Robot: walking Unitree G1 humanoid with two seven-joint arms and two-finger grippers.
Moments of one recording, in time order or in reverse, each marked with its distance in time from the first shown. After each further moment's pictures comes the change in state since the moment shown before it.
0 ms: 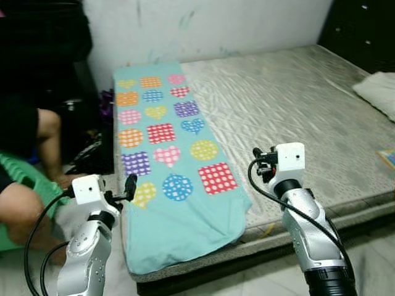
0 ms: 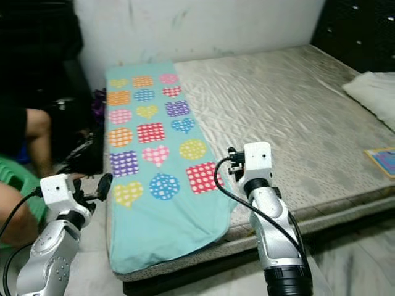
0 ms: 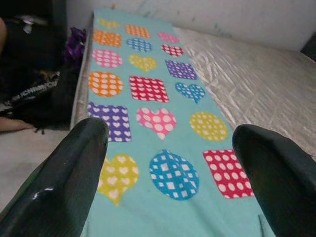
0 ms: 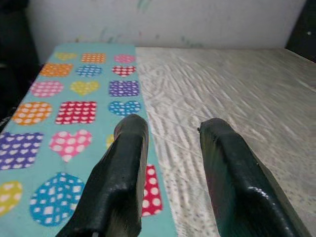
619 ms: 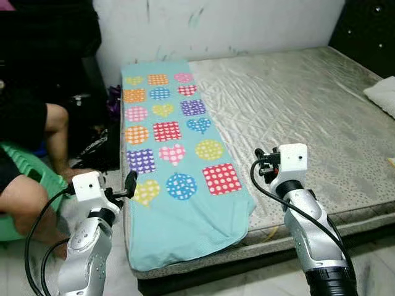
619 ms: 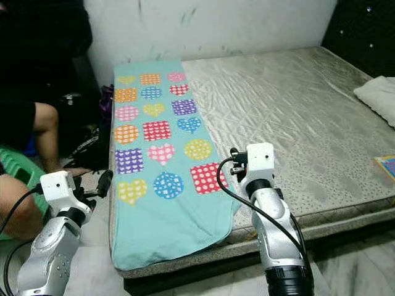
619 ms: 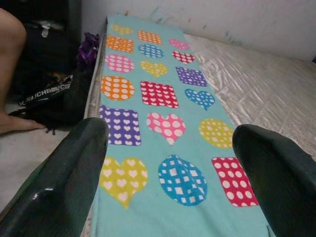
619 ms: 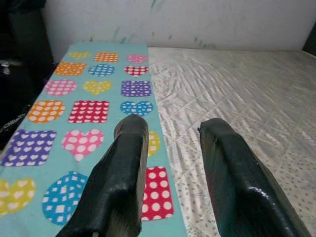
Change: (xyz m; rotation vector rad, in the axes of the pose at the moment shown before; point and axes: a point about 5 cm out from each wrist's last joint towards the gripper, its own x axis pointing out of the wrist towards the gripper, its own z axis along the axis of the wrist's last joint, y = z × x) left arm 0.003 -0.001 0.004 0.006 -0.013 -0.003; right arm -0.001 -0.003 -0.004 0.014 0.007 -0.006
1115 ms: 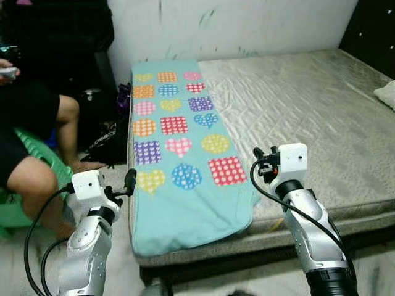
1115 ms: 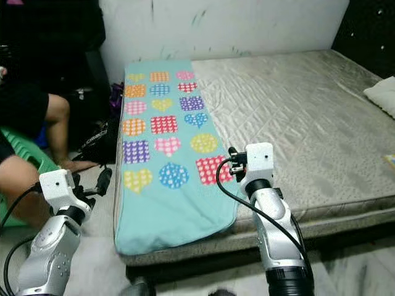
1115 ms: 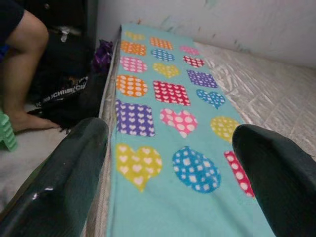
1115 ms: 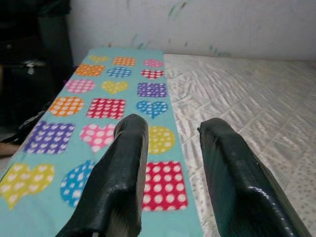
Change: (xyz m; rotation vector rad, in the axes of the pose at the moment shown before) left arm 0.001 0.000 0.003 0.009 -0.023 0.008; right arm 0.000 0.003 0.003 -0.006 -0.025 0.043
